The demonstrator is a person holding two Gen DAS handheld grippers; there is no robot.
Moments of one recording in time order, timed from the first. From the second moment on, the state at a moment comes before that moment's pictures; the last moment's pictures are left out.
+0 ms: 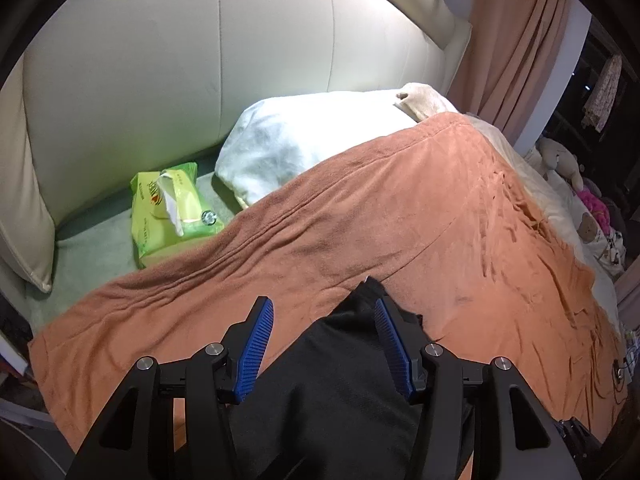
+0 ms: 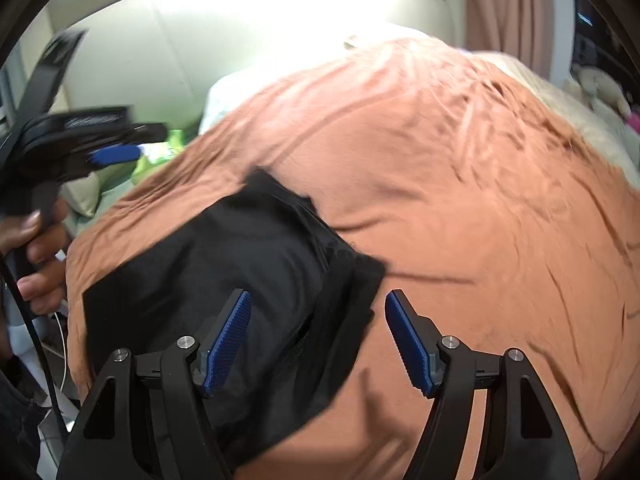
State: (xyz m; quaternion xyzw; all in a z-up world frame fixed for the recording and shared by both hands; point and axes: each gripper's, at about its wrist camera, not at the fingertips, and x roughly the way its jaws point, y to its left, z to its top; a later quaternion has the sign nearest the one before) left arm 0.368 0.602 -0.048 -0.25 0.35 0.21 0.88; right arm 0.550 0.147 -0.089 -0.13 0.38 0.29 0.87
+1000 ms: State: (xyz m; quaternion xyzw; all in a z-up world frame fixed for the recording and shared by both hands) left arm 0.228 0.450 0.049 -0.20 0.35 0.20 0.89; right arm 0.488 -0.014 0.047 -0.08 0.37 0.29 0.88
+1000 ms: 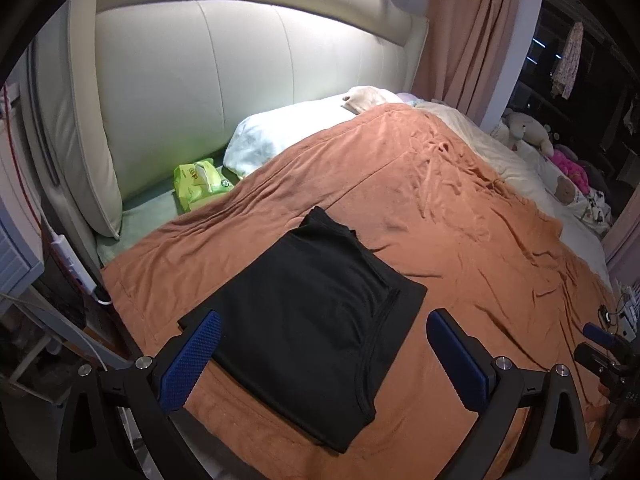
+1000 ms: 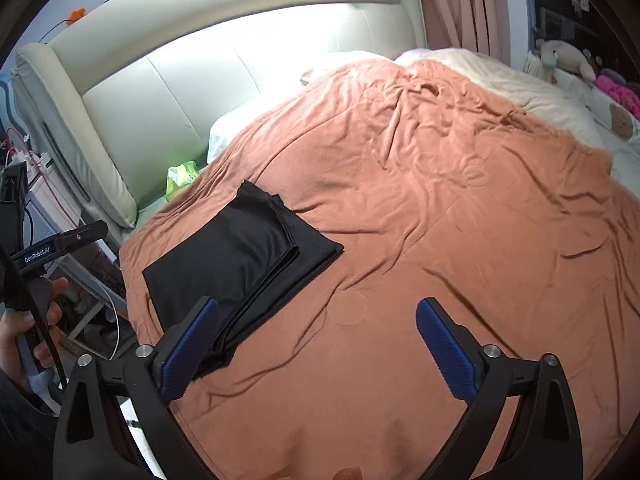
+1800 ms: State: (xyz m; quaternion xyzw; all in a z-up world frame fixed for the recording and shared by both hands) left arm 0.130 0.260 0.140 -0.13 0.29 0.10 0.94; right arm 0.293 -0.176 0.134 -0.07 0.32 0.21 0.92
